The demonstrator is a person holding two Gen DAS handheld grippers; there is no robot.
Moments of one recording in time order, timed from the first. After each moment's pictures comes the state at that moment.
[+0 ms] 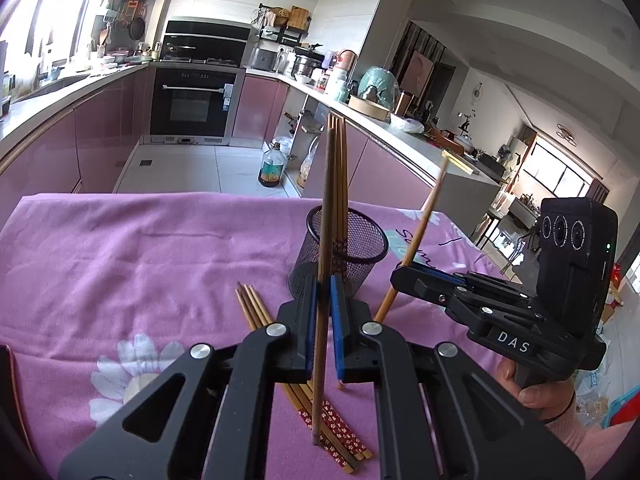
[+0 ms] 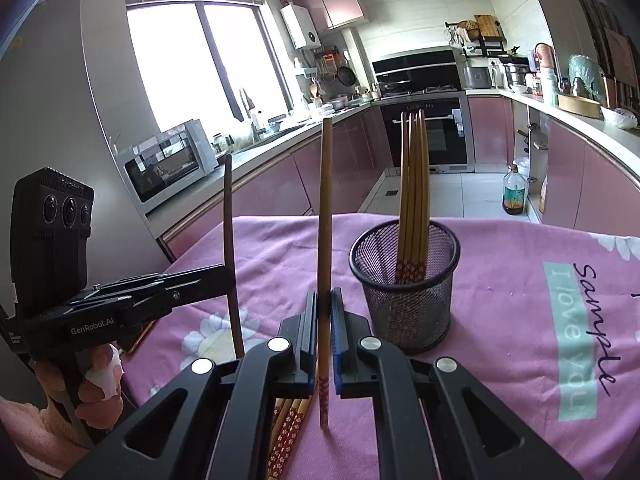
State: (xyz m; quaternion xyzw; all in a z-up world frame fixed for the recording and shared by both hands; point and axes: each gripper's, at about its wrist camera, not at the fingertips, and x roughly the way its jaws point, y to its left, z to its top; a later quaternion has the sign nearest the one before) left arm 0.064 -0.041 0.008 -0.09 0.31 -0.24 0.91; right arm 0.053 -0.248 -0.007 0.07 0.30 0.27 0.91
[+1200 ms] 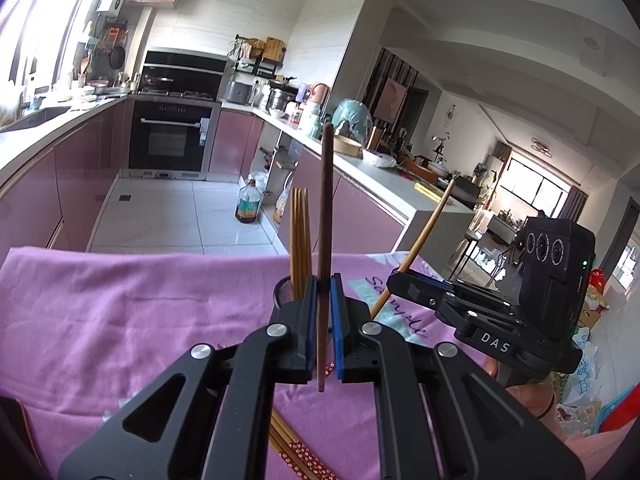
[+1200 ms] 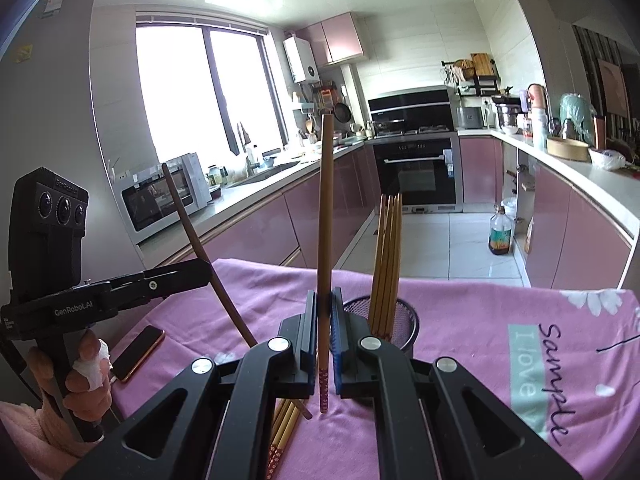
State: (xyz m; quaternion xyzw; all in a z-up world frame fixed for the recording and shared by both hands) left arm 0.076 -0.043 0.063 -0.09 0.25 -0.28 0.92; right arm 0.054 -0.266 0.043 0.05 0.23 0.25 0.94
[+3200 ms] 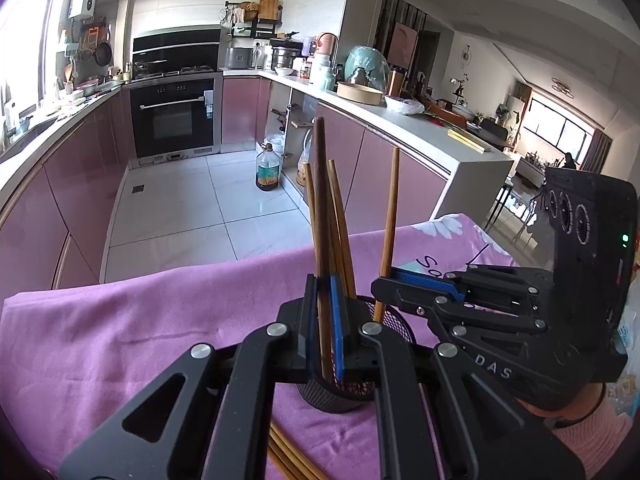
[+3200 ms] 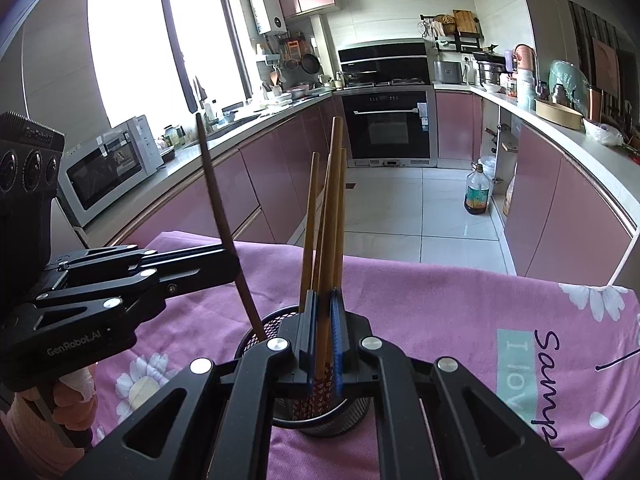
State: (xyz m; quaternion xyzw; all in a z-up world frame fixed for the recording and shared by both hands) left arm 0.175 -0.109 0.045 0.00 0.33 -0.25 0.91; right arm 0.143 -0.256 0.009 0.03 0.33 0.19 0.92
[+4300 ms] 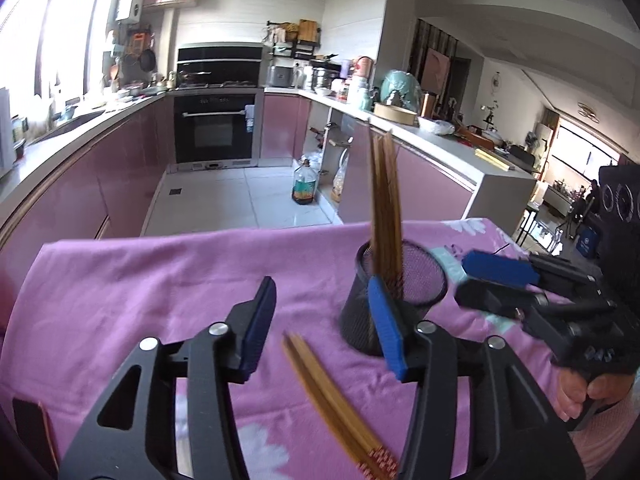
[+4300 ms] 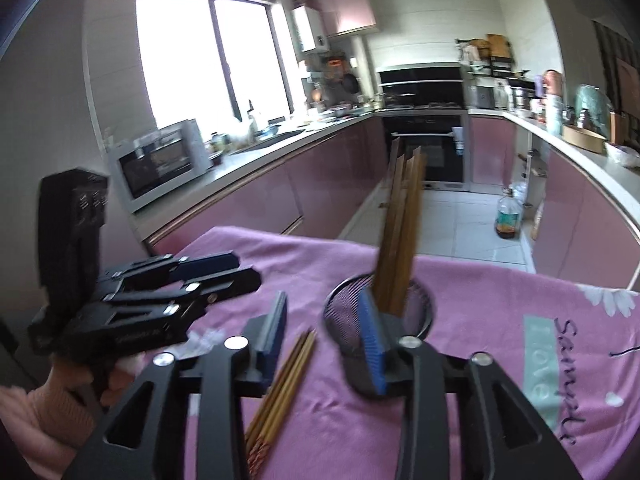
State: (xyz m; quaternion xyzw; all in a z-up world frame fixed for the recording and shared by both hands) left arm 0.110 -0.043 0.011 -0.02 0.30 -0.18 0.94; right arm 0.065 -0.236 0.009 0.02 0.30 0.28 0.91
